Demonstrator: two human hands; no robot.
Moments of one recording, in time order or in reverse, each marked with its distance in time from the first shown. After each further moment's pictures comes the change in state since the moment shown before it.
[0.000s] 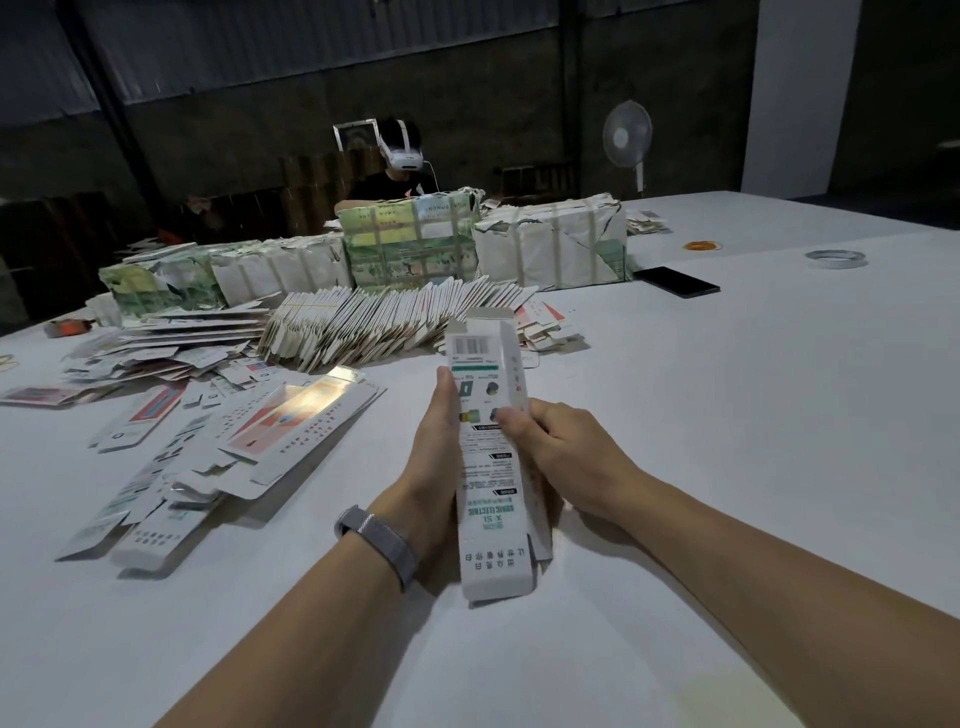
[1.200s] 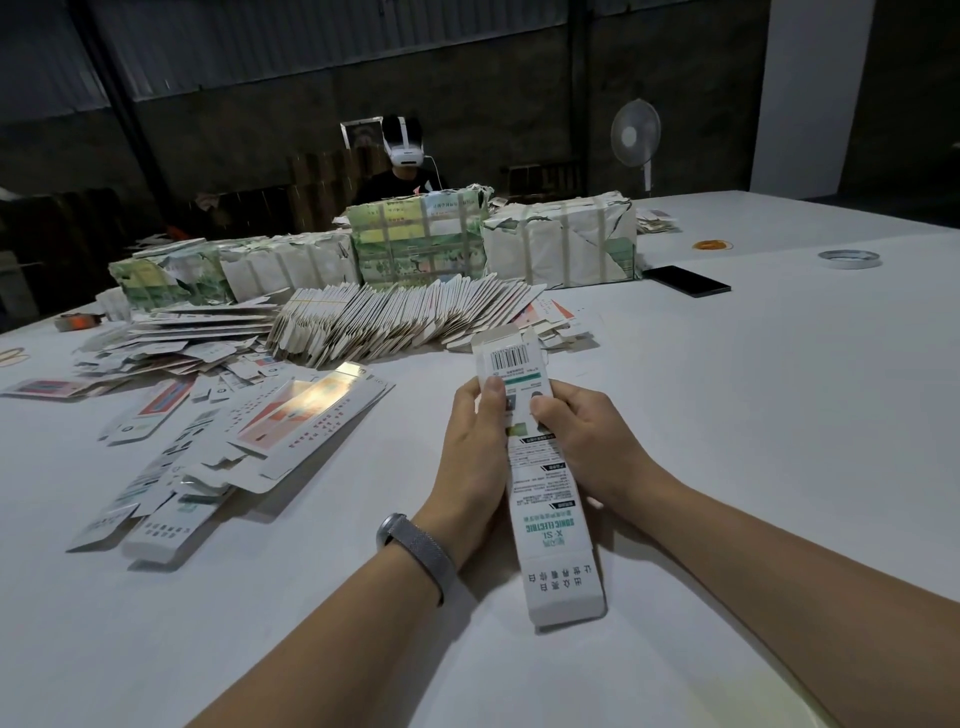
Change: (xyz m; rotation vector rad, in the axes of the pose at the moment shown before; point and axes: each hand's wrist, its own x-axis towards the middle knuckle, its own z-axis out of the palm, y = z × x) left_hand -0.002 -0.018 0.017 0.198 0.131 0.244; right_hand 0.003 -0.003 0.002 0.422 0.076 -0.039
